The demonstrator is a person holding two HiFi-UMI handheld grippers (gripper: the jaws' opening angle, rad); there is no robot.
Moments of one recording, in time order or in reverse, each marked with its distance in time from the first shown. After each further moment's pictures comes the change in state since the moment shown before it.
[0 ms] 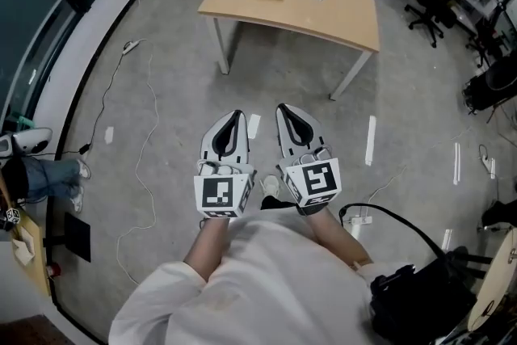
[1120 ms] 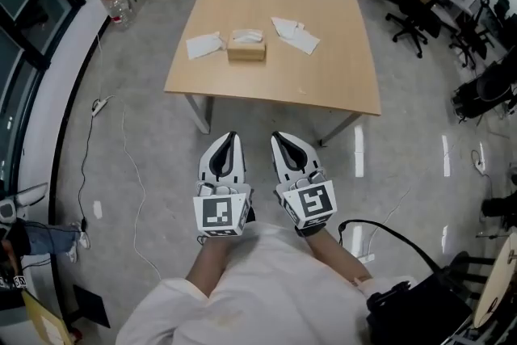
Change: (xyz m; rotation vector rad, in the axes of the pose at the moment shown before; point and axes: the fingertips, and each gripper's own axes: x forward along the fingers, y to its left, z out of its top) left arm 0.392 0.147 -0.034 -0.036 0.042 -0.103; right arm 0.334 -0.213 -0.043 0.023 0.095 -0.093
